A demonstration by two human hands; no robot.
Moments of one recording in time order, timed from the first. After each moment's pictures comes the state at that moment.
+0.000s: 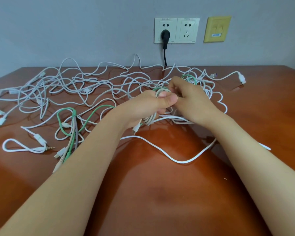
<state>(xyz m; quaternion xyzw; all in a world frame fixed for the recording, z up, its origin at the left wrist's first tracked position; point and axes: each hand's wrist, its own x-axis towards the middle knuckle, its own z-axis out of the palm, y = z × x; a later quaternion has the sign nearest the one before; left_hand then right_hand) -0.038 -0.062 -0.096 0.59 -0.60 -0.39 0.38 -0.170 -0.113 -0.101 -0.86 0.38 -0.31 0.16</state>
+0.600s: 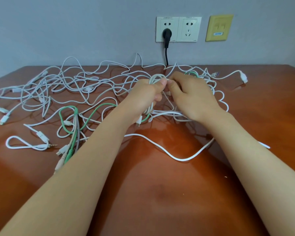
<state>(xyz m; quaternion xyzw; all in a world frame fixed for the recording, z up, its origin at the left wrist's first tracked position) -0.038 -0.068 -0.092 0.58 -0.50 -0.40 0.51 -0.163 -0.109 -0.094 -0.86 0.36 -0.37 0.05</state>
